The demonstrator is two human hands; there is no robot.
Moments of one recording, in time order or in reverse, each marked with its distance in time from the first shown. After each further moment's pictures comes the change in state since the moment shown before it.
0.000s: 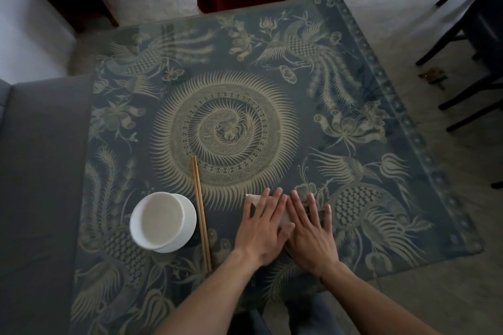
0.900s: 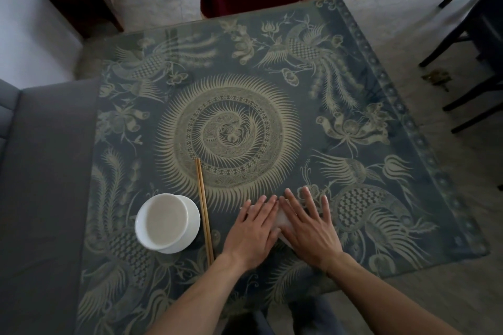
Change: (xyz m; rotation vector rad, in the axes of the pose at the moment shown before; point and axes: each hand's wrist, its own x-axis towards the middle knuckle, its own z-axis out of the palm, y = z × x) left_hand -0.016 -0.027 -0.001 0.054 0.029 0.089; right_hand 0.012 0.006 -0.015 -0.099 0.031 -0.157
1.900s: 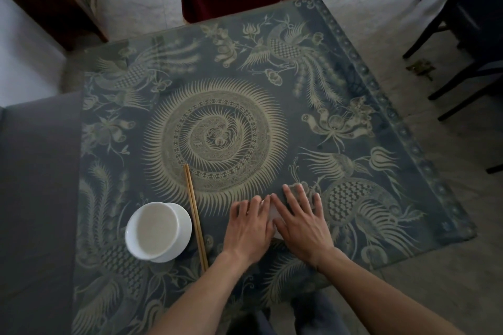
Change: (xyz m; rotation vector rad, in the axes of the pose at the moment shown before) left_hand 0.014 0.014 -0.017 0.101 0.057 -0.107; right_hand 0.001 -0.003 -0.004 0.076 0.031 0.116
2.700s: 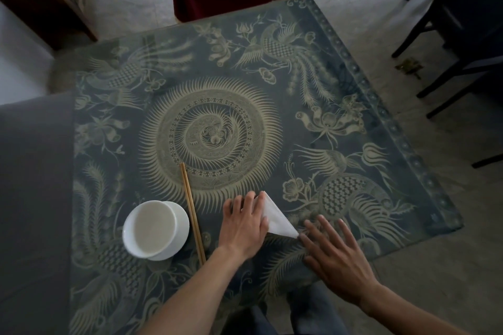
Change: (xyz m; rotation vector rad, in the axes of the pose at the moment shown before) left_hand 0.000 -0.004 0.004 -0.030 -0.030 -0.038; right_hand -0.094 0.050 0.012 -0.118 0.152 -0.210
